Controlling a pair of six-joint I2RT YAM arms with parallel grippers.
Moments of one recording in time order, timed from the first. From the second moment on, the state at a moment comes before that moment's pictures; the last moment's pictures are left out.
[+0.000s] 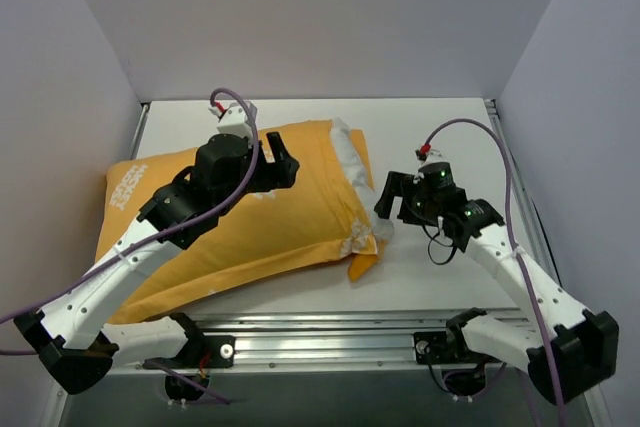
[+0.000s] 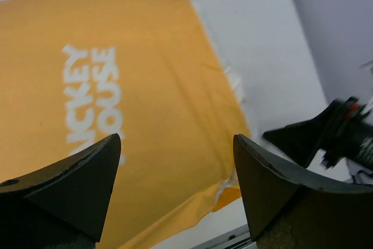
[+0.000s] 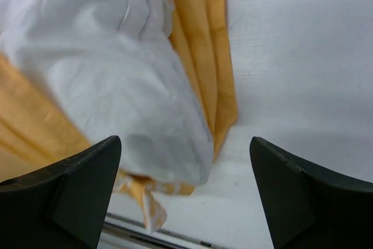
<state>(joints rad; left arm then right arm) -0.77 1.21 1.42 -0.54 -0.28 -0.57 0.48 1.01 0.86 -0.59 0.04 0.55</state>
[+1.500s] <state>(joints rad) -0.57 1.36 1.30 -0.38 -0.15 -0.53 0.71 1.20 0.78 -0.17 -0.23 0.55</state>
